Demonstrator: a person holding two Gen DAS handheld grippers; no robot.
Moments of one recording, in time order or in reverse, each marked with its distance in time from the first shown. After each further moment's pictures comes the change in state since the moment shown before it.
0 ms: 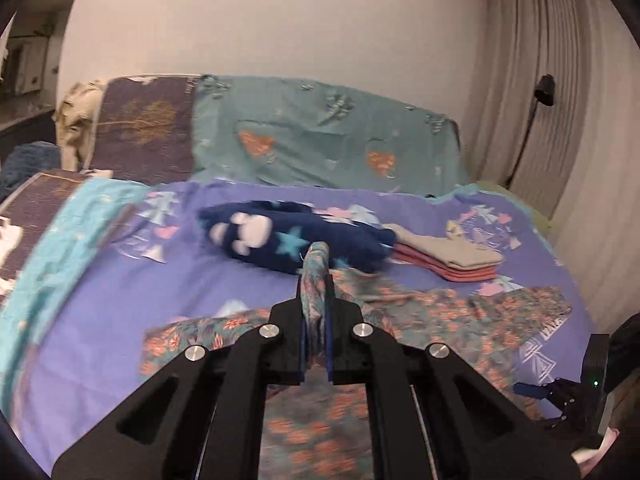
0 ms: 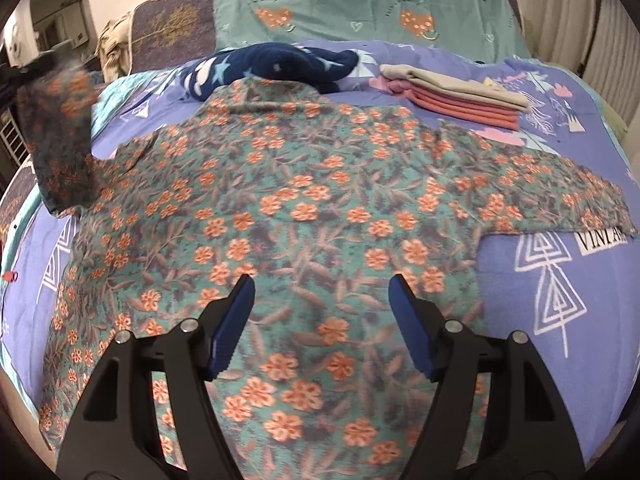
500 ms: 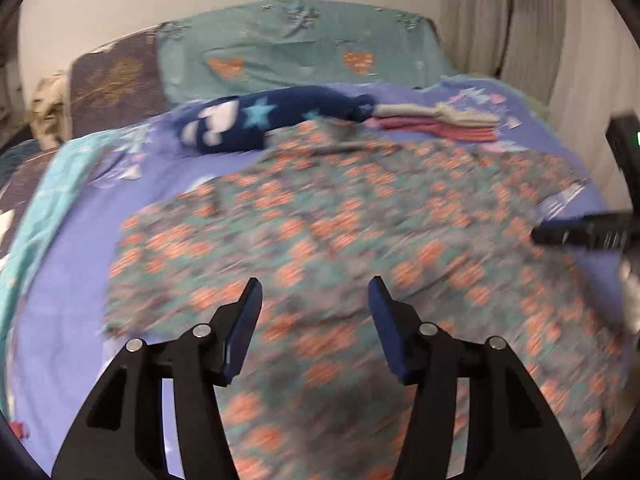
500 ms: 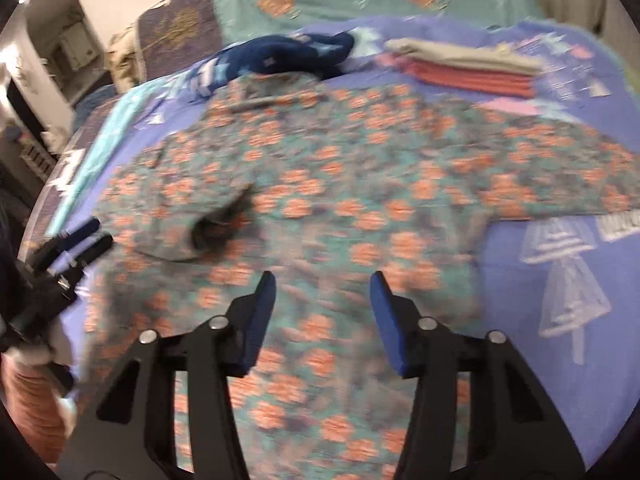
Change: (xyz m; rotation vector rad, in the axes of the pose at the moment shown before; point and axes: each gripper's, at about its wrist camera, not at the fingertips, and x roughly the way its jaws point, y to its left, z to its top) left arm 0.007 -0.001 -0.121 0.184 0.268 0.090; right arm 0.012 -0.030 0.016 0.069 0.107 0.206
